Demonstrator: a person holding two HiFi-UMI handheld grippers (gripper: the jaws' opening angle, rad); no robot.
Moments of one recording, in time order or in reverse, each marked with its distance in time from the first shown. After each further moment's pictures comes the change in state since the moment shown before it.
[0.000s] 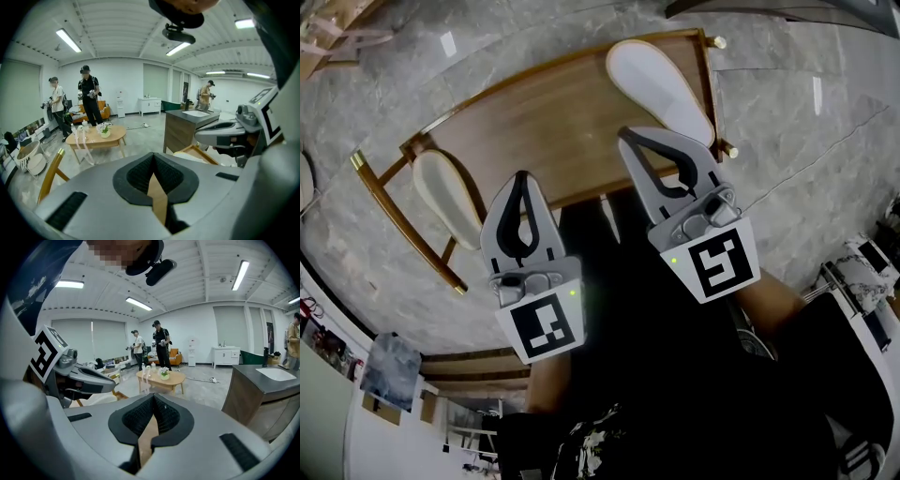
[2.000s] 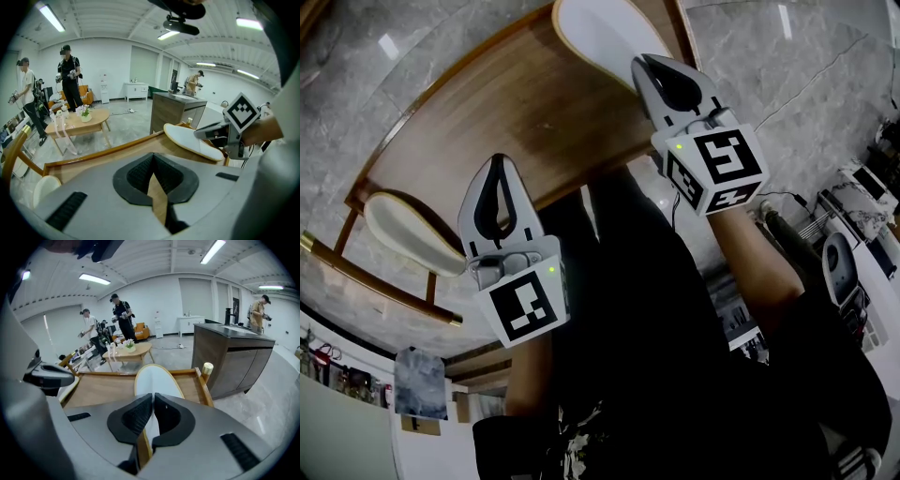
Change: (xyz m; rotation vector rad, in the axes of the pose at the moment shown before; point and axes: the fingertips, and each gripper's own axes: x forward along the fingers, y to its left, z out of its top) left arm 0.068 -0.028 -0.080 0.041 0.163 -0.190; right arm 0.003 -0.107 -0.154 0.293 0.305 -0.336
